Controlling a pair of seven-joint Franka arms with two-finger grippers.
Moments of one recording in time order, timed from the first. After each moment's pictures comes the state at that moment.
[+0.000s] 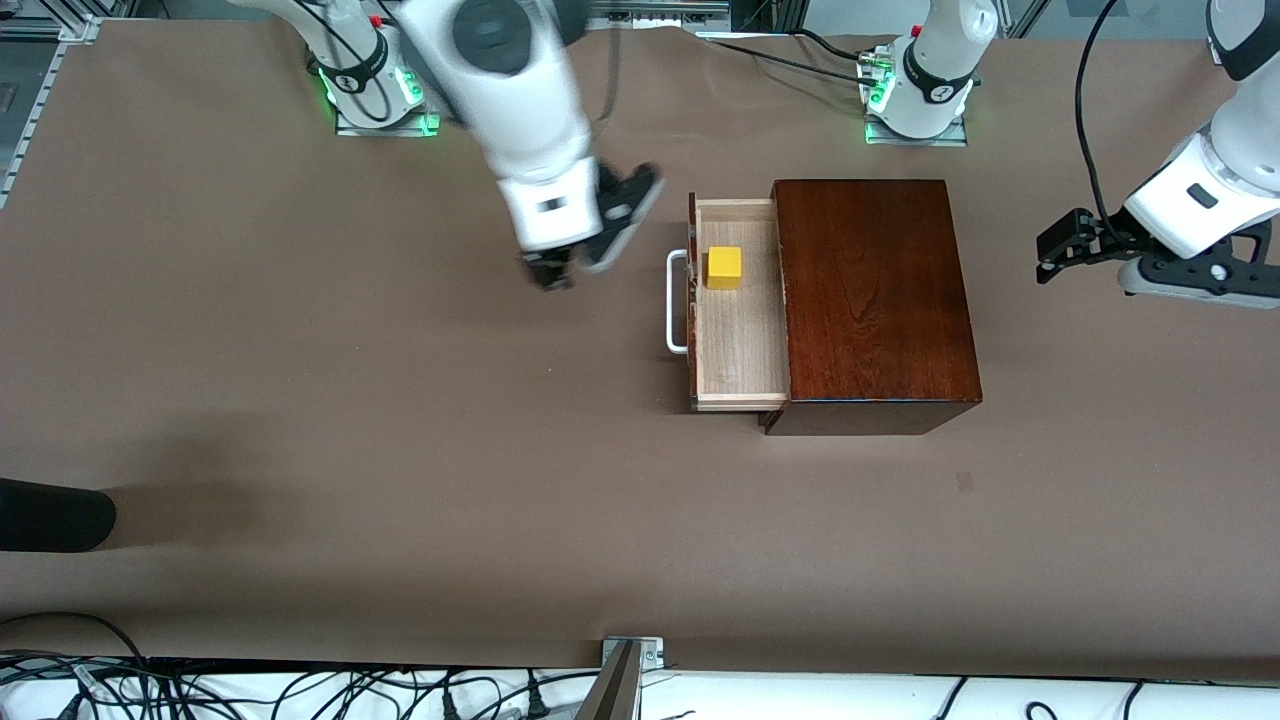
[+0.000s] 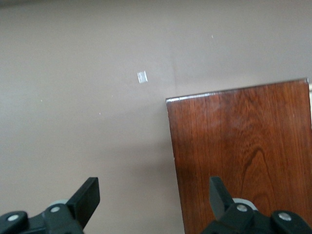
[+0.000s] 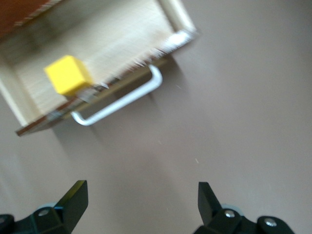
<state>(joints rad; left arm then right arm) -0.06 -0.01 -0.01 -1.70 0.04 1.72 0.02 0.75 0.39 0.06 -1.41 0.00 1.89 -0.32</state>
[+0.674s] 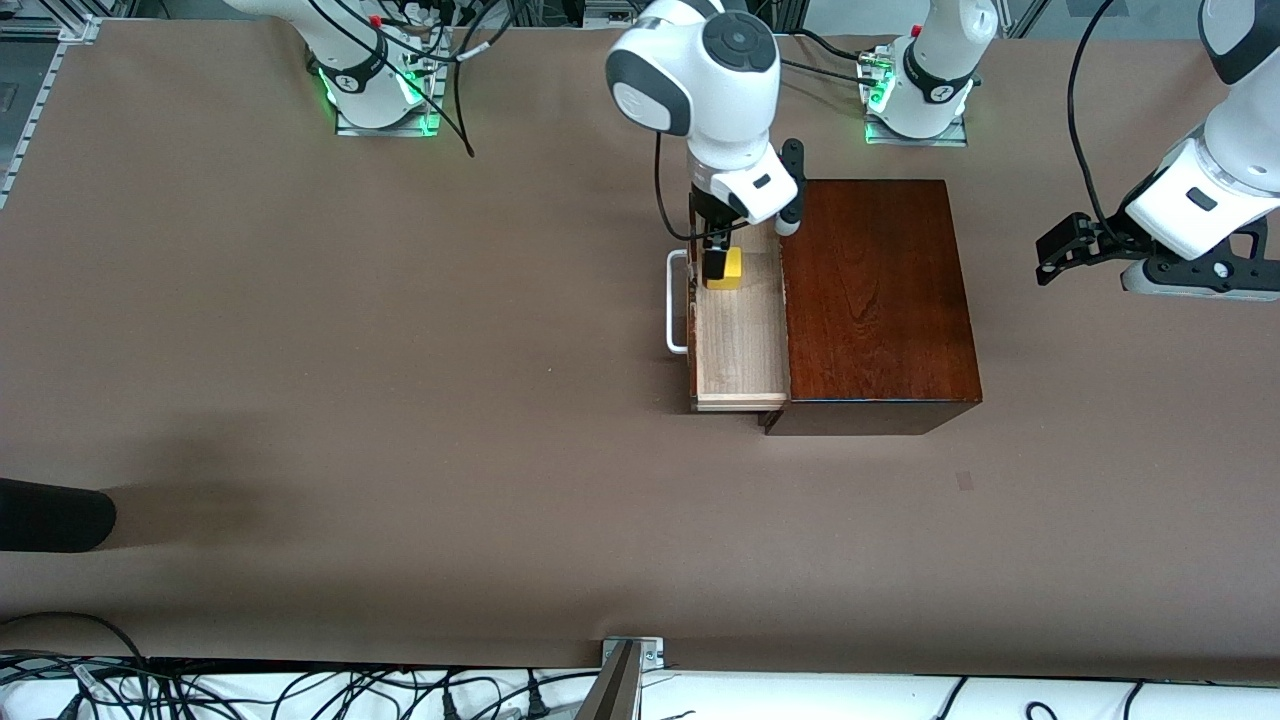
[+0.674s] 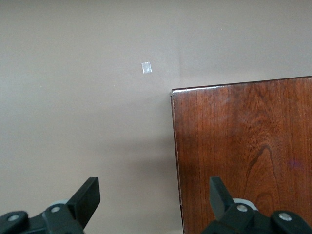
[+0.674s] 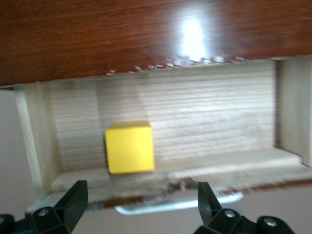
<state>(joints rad) -0.06 -0.02 0.00 -1.74 0.04 1.71 0.00 0.95 0.74 0.06 -1.10 -0.11 1.91 -0.45</state>
